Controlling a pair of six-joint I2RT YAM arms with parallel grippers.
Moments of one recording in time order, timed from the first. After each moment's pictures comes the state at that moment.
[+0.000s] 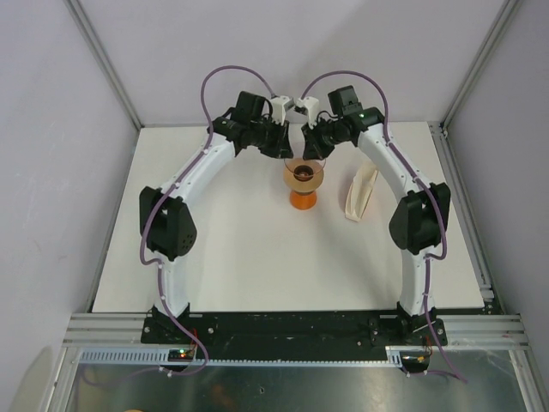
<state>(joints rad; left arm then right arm) -0.46 2.01 1.96 -0.68 0.45 -0.06 0.38 2.07 2.10 -0.90 -0.54 -0.37</state>
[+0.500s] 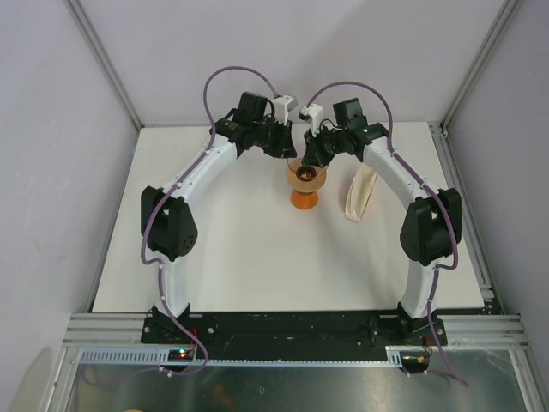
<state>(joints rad) -0.47 2.02 1.95 -0.63 0.47 -0.07 0.38 1.93 1.79 -0.62 -0.60 -0.32</state>
